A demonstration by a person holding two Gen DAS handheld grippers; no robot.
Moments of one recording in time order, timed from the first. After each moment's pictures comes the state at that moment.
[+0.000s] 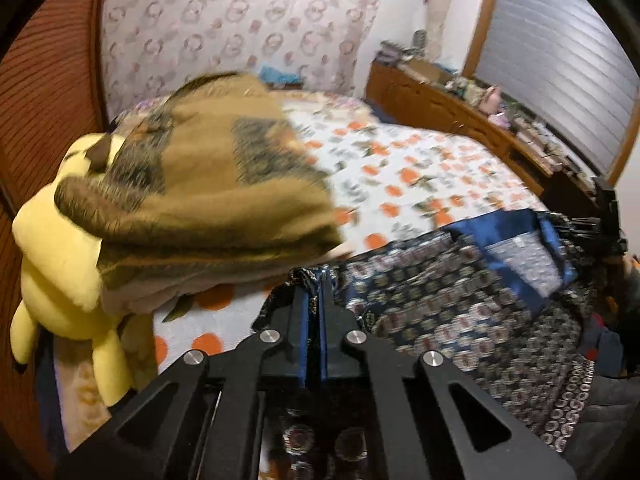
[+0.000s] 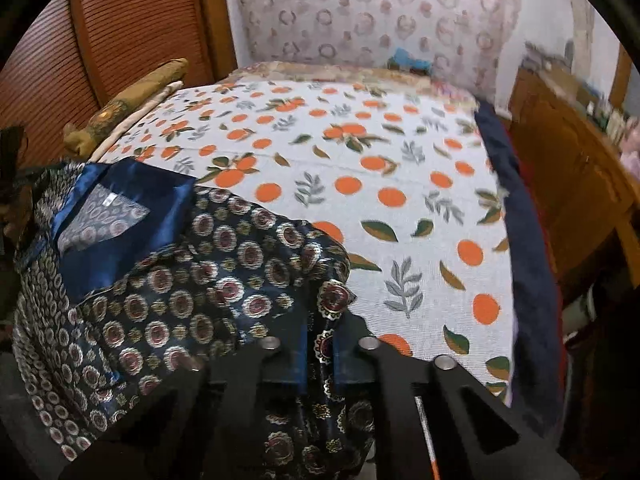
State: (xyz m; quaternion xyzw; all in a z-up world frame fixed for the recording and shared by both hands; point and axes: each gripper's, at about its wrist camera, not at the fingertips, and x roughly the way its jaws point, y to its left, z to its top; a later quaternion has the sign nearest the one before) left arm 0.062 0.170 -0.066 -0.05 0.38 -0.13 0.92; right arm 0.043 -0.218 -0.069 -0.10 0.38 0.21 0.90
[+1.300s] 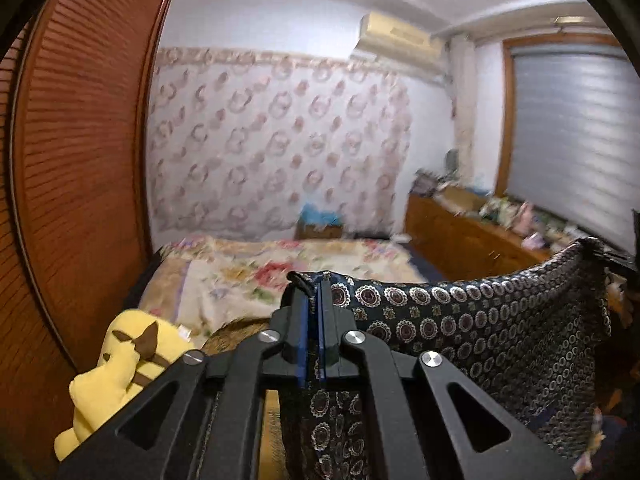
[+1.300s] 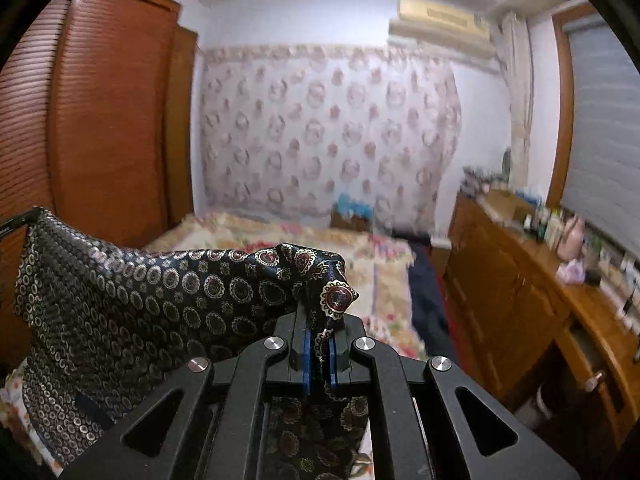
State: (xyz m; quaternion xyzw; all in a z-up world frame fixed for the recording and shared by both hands) left arm 0.168 0.187 0.088 -0.05 0.18 -0.01 0.98; right arm 0.085 -0.189 0.127 -0.08 0.17 0.13 0.97
